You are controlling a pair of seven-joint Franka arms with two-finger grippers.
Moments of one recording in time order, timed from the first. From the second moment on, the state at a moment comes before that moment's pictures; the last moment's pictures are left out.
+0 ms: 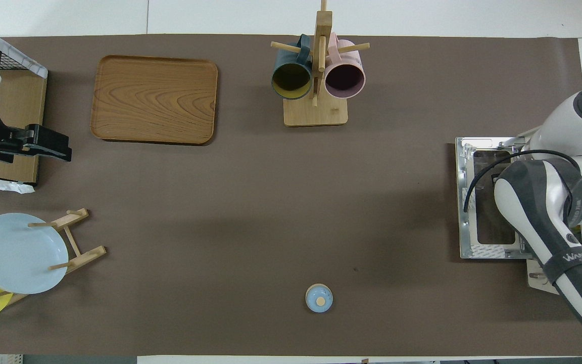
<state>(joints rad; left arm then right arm) -0.08 0.02 -0.05 -1.55 -0.02 1.53 -0.07 -0.03 0.14 -0.03 -2.02 -0.24 1.91 0.09</state>
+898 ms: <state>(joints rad) -0.08 0.02 -0.05 -1.55 -0.02 1.53 -0.07 -0.03 0.14 0.10 -1.97 -0.20 1.90 0.18</state>
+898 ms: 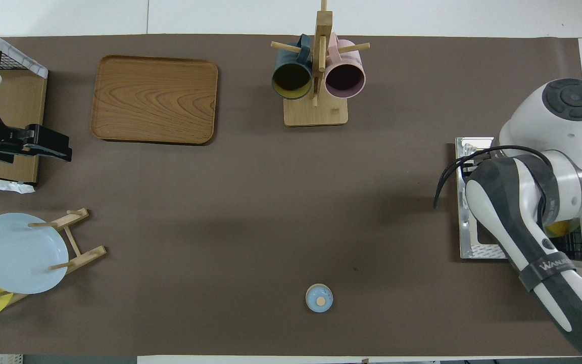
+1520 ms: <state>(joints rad) -0.08 0.02 -0.05 -1.55 -0.02 1.53 -0.07 0.00 0.21 0.13 -2.13 -0.14 2.21 0.27</state>
